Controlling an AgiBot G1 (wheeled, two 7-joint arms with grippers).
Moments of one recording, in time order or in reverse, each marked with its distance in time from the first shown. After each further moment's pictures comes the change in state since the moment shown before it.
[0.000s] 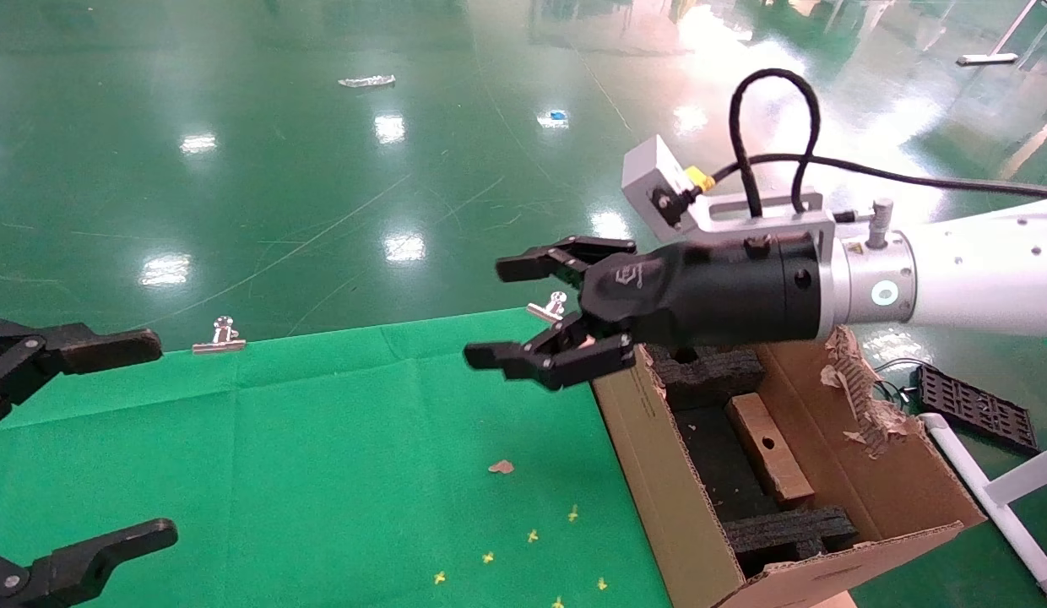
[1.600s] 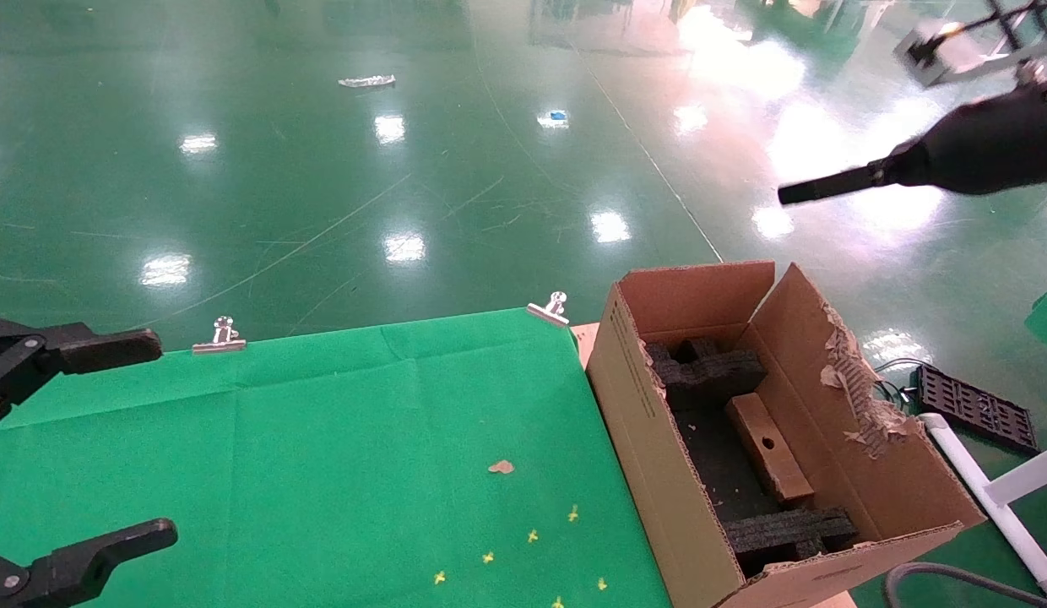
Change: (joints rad) left arm 0.001 0.001 -0.002 -0.001 0.002 0.001 -0.001; right arm 0.769 -0.044 -0.904 -0.678 -0.297 0.166 0.353
